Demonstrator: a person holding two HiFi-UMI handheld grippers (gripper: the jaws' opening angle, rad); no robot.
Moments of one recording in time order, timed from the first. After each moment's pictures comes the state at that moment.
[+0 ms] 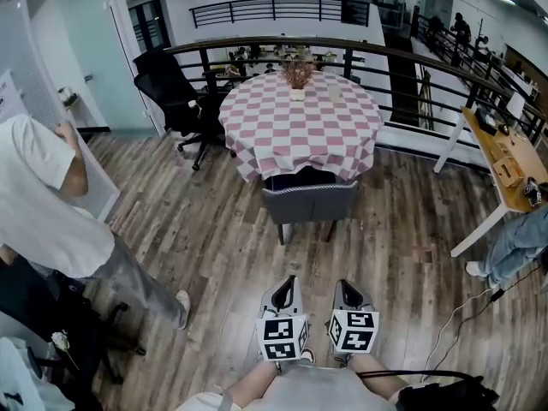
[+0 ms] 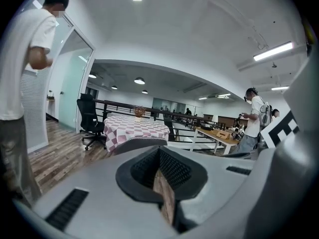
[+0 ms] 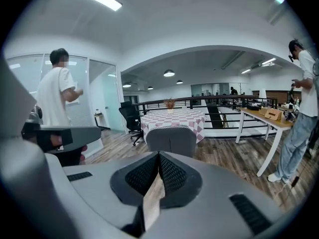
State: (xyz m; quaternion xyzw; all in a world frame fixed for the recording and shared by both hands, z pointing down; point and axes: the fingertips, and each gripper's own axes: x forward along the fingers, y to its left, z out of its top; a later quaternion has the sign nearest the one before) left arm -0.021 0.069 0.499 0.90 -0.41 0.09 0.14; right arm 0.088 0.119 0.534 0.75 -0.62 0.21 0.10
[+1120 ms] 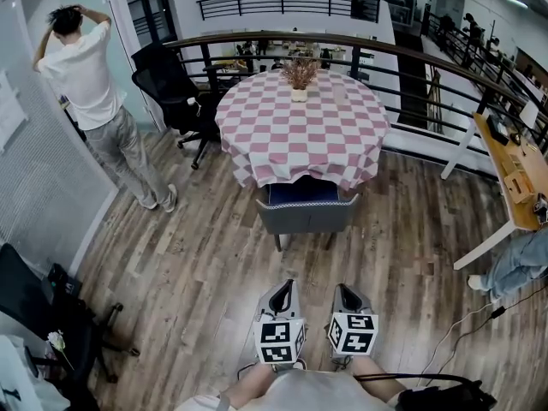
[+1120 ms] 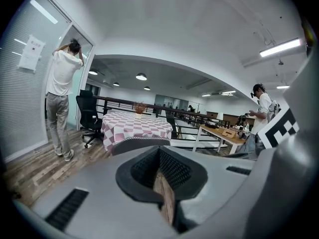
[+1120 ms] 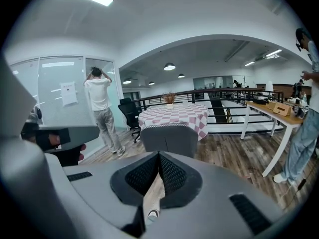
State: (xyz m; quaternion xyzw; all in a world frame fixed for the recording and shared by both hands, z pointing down) left arm 0.041 0.008 0.518 0.89 -0.42 0.11 0.15; right arm 0.154 0.055 0.560 0.72 -0.63 0.25 0.11
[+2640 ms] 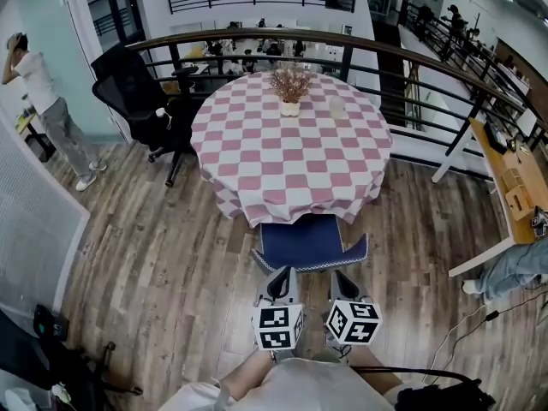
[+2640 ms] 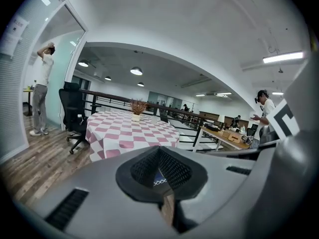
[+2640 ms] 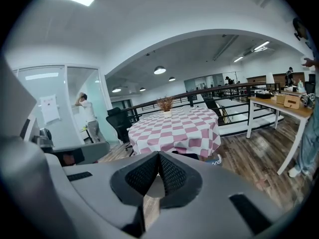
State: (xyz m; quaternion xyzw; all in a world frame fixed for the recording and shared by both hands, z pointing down) left arm 0.092 -0.260 0.526 0.91 -0.36 0.11 0.16; right arm 0.189 -0.202 0.541 0.75 -0.60 0.26 0.04
